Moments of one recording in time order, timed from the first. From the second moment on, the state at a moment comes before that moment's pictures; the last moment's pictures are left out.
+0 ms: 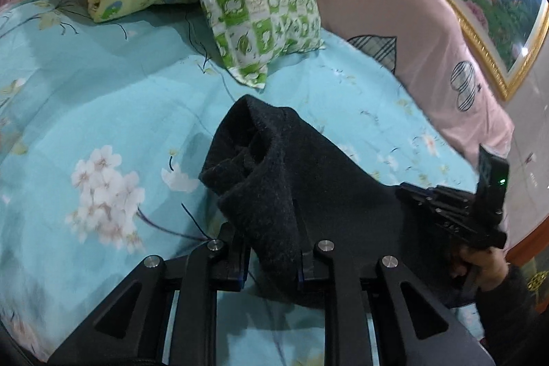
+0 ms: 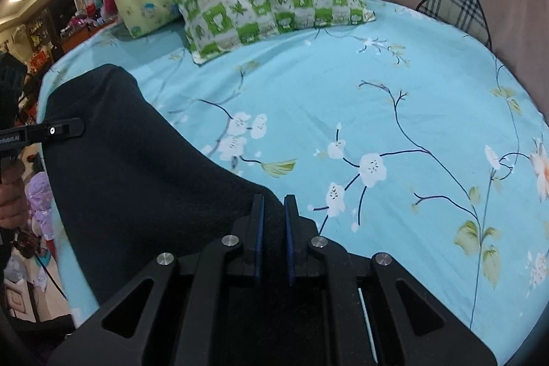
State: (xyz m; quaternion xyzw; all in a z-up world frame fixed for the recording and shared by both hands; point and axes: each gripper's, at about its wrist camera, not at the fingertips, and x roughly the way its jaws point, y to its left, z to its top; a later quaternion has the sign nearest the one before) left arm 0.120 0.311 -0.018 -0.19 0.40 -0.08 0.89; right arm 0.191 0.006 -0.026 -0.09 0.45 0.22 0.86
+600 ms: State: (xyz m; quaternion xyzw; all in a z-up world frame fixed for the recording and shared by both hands) left arm 0.092 0.301 0.024 -0.16 0.36 -0.04 0.92; right arm 0.131 -0.049 0.018 -0.01 0.41 0.17 0.89
